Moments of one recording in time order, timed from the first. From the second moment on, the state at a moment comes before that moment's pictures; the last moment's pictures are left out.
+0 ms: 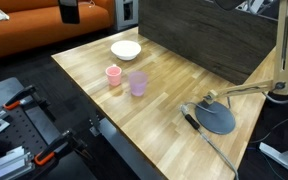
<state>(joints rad) -0.21 -0.56 -0.28 -2.52 -0.03 1.84 0.00</state>
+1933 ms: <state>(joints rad) -0.29 0.10 -0.34 -2.26 0.45 1.84 0.37</state>
